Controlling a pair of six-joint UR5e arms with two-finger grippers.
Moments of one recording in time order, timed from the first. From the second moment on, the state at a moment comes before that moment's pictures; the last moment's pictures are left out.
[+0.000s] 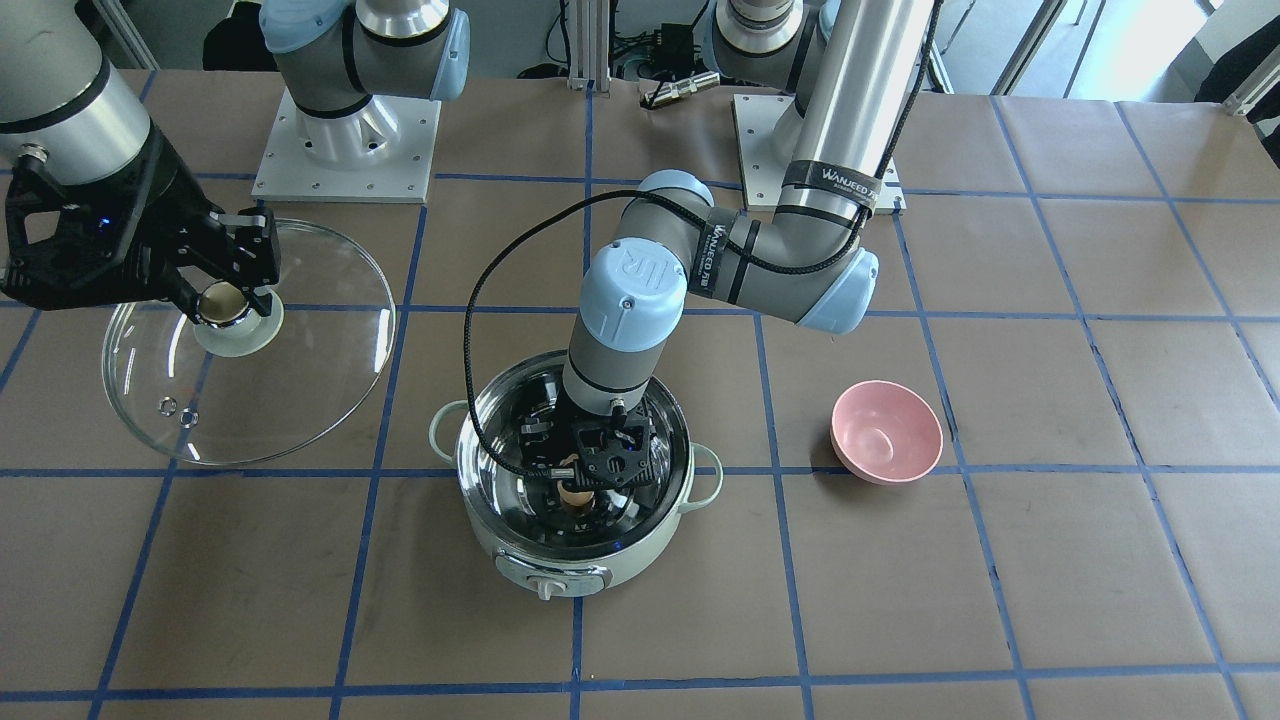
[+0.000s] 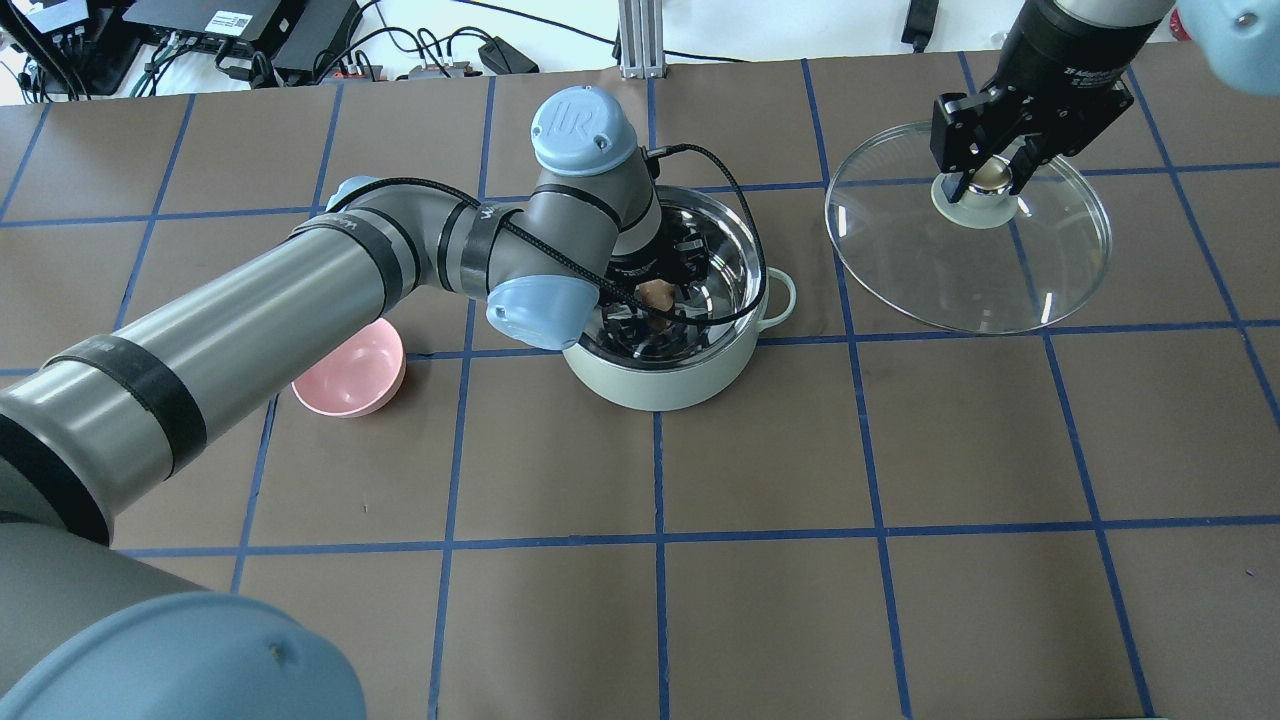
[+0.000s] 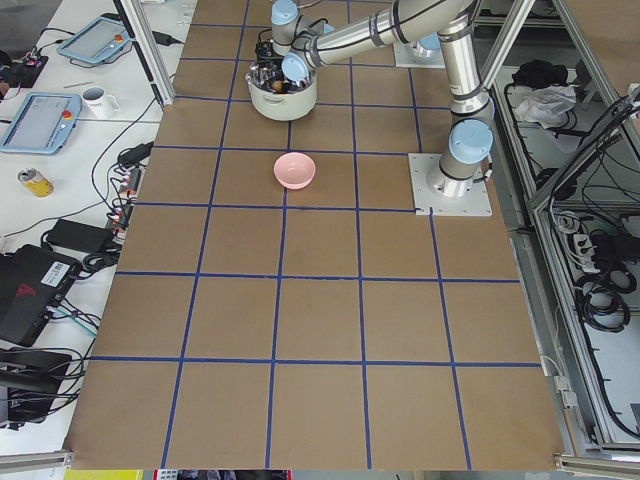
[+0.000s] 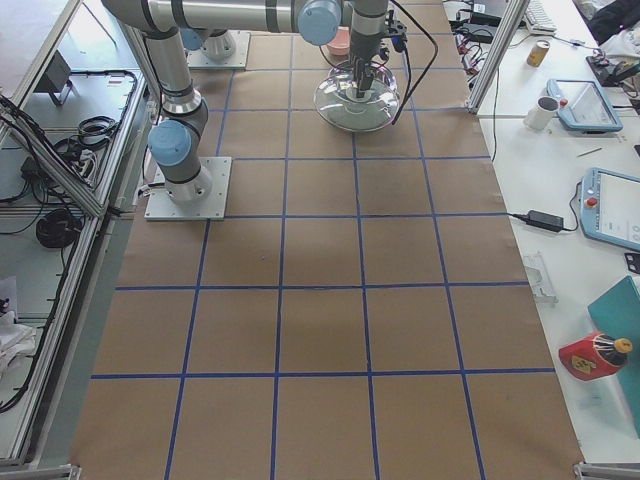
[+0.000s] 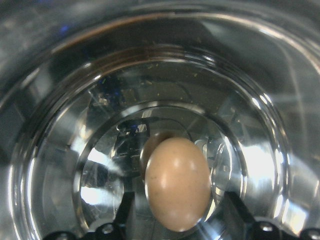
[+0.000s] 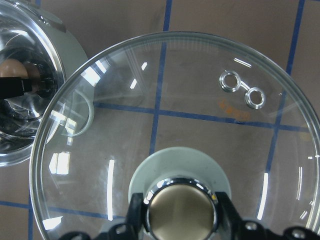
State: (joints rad) left arm -1.91 -2.08 -1.63 -0.86 1.44 -0.52; right arm 1.48 -1.49 1.48 -1.55 -1.54 -0.22
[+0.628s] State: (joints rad) left arm -1.92 -2.03 -1.62 -0.81 1.44 -0.52; right arm 1.53 -1.49 1.48 -1.57 -1.56 -0.18
